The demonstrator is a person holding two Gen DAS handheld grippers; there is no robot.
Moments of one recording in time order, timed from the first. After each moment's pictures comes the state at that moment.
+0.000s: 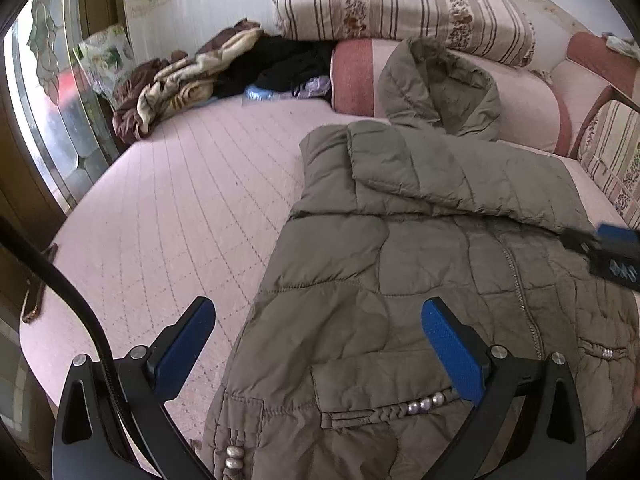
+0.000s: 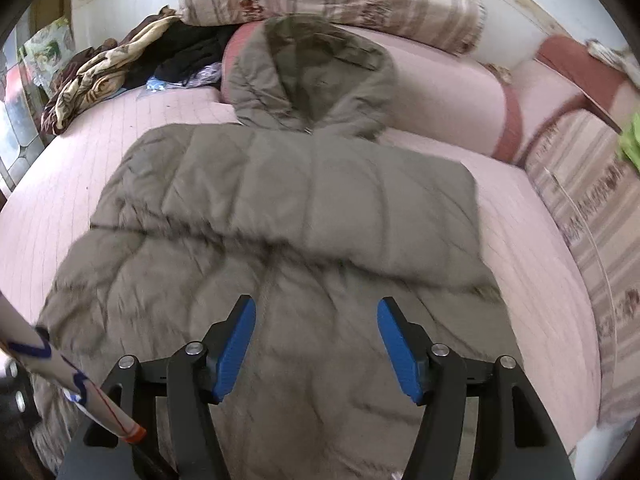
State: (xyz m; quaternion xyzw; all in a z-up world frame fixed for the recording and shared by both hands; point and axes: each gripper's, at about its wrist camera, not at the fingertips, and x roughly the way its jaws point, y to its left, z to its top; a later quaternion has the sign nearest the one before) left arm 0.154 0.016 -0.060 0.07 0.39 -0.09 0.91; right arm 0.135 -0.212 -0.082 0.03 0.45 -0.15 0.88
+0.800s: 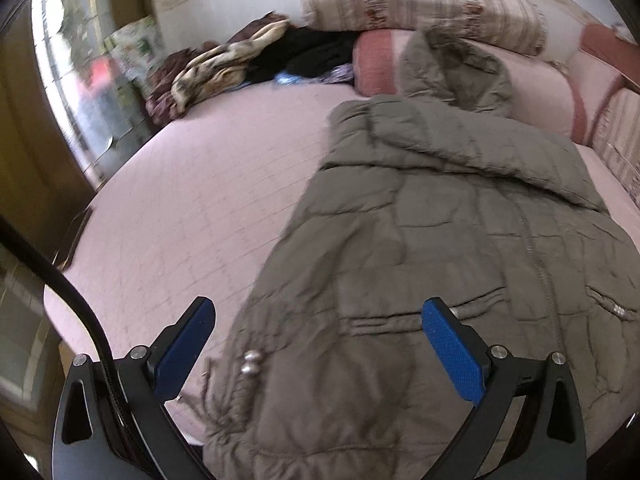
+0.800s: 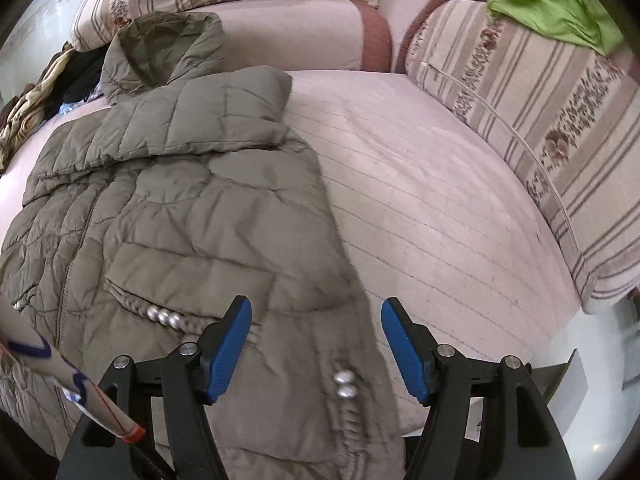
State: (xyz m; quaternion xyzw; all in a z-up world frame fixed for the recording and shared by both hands) left arm 0.094 0.038 -0.076 0.07 0.40 -0.03 0.91; right arm -0.038 -0.333 -0.113 0.12 0.46 -0.26 0.84
